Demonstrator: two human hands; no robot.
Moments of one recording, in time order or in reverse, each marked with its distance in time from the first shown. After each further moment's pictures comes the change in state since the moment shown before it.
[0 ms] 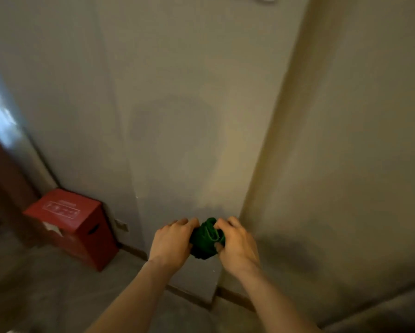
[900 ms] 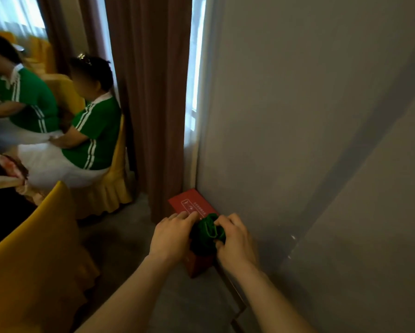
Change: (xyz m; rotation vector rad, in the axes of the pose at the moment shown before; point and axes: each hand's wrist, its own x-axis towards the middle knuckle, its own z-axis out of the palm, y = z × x) left_hand -0.099 -0.412 -0.149 0.145 0.280 -0.535; right_hand 0.151 -0.418 0.190 0.146 -0.164 -0.556
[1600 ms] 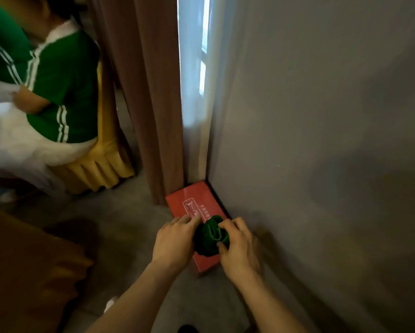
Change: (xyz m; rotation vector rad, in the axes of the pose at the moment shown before) left_hand 0.259 -0.106 0.208 -0.027 -0.268 -0.247; right_hand 0.288 0.144 0.187 0.032 -0.231 0.104
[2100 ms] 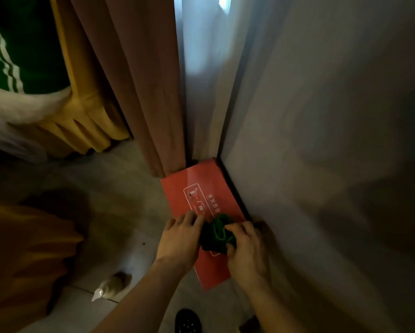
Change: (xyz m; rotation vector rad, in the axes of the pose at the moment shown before) left_hand 0.119 -0.074 0.176 -0.019 -0.197 -0.078; right_hand 0.117 0.090 0.155 -0.053 -0.258 0.092
